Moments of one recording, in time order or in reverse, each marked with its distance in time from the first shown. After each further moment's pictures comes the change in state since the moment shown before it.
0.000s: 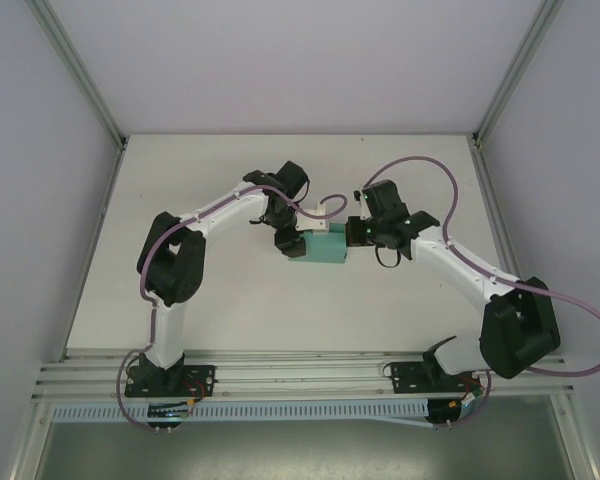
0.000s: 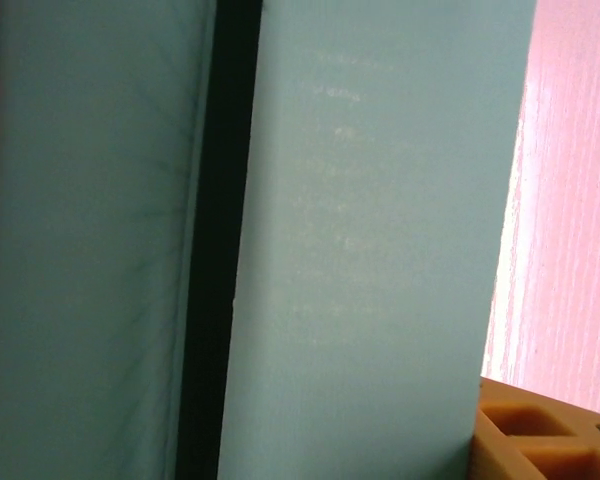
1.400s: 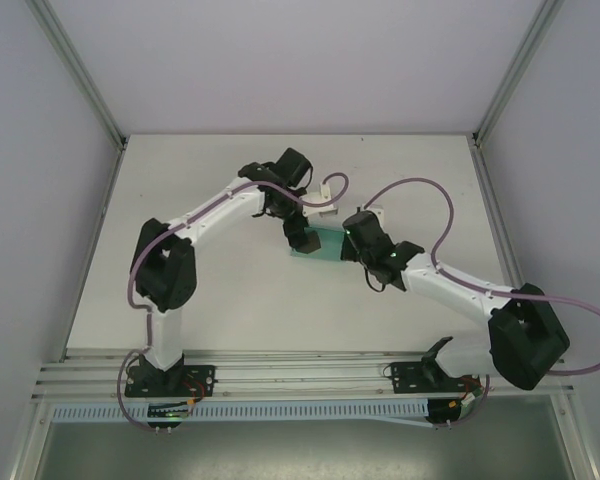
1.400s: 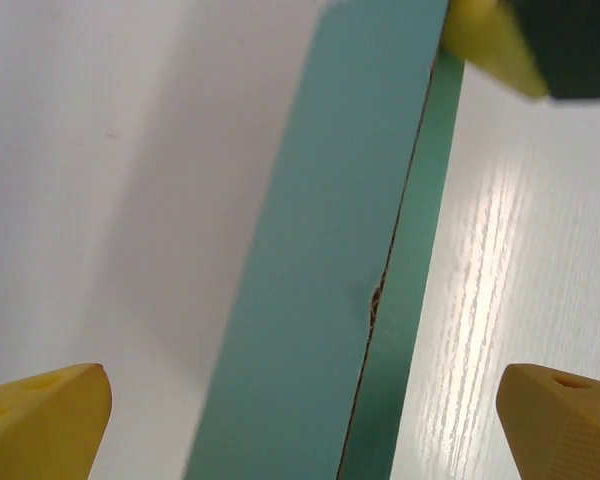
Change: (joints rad) left arm -0.020 -0.087 0.060 0.042 0.028 -0.220; right arm 0.199 -0.052 -0.184 0.169 0.447 0.214
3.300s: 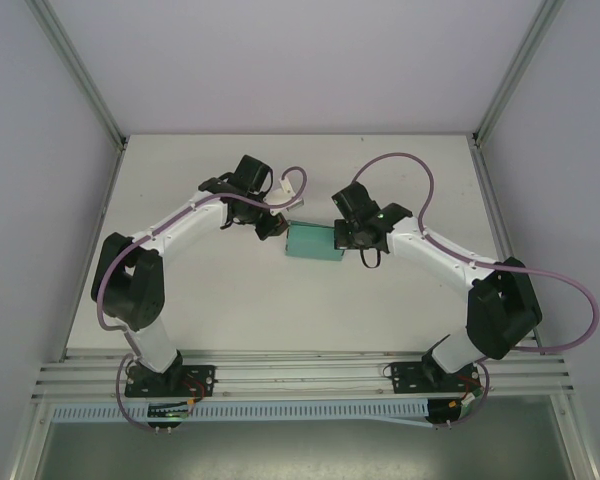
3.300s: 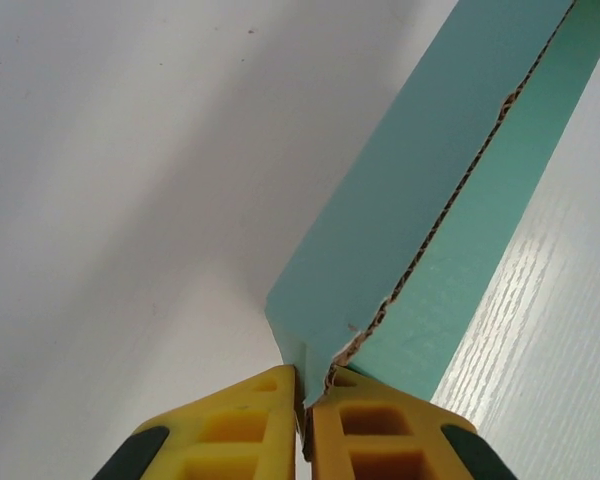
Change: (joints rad) left arm 0.143 -0.204 -0.349 0.233 0.016 -0.145; right arm -0.060 0.190 0.337 -0.371 -0.191 -0.095
